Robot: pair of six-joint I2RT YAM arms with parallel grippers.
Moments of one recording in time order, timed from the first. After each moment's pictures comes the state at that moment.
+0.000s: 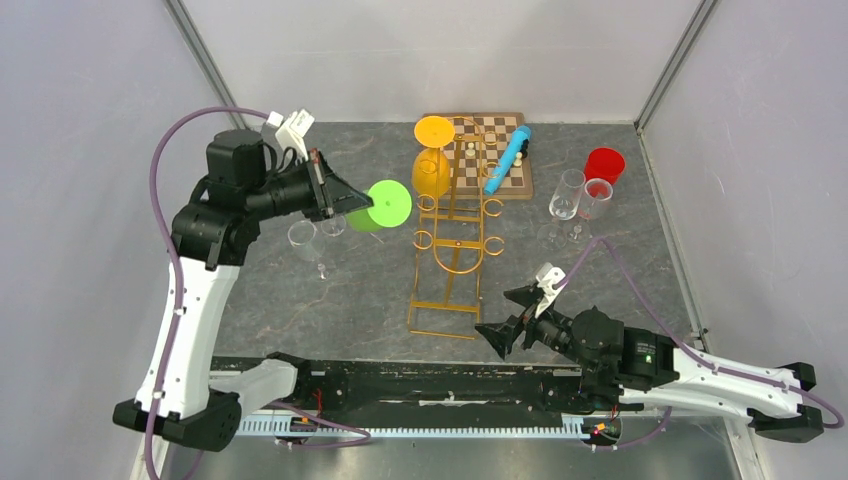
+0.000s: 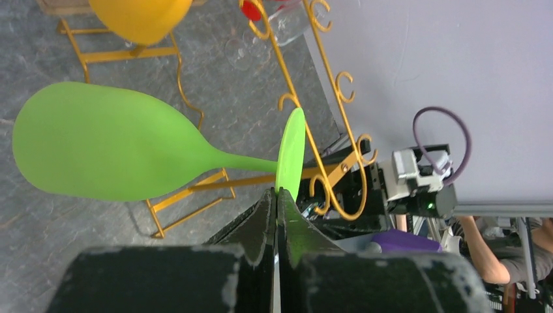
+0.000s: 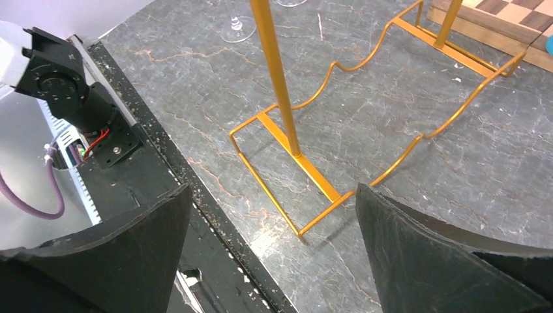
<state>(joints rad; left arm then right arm) -0.25 1.13 1.59 -0.90 0.66 -0.55 1.32 0.37 0.44 -0.28 0.41 0.29</state>
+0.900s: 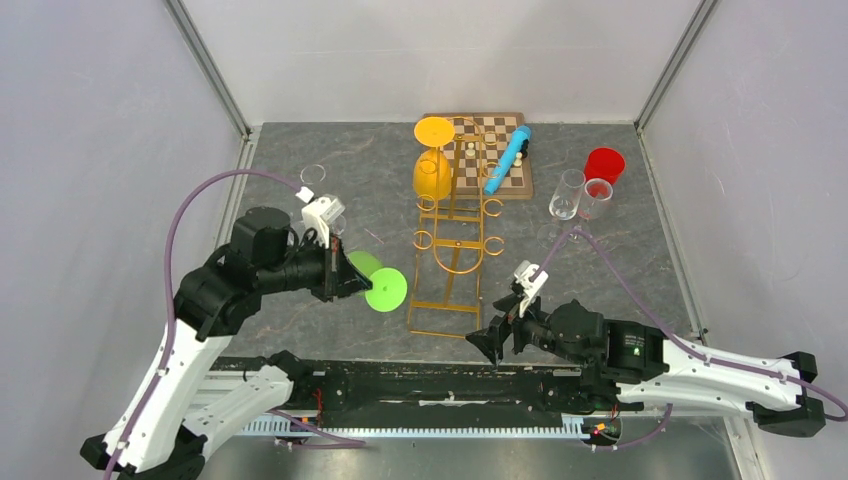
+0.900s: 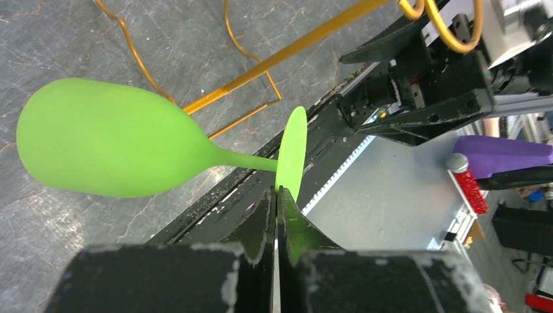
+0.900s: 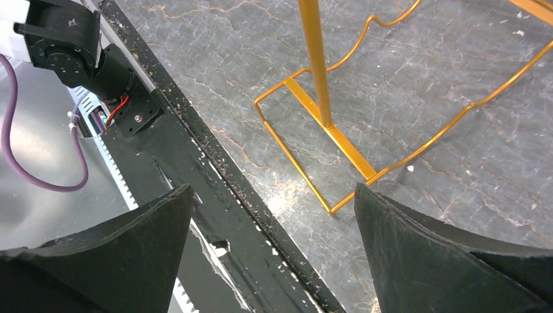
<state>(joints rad) -0.52 0.81 1.23 -1.03 0.47 -0.37 1.32 0.53 0.54 -0.36 0.32 0.38</state>
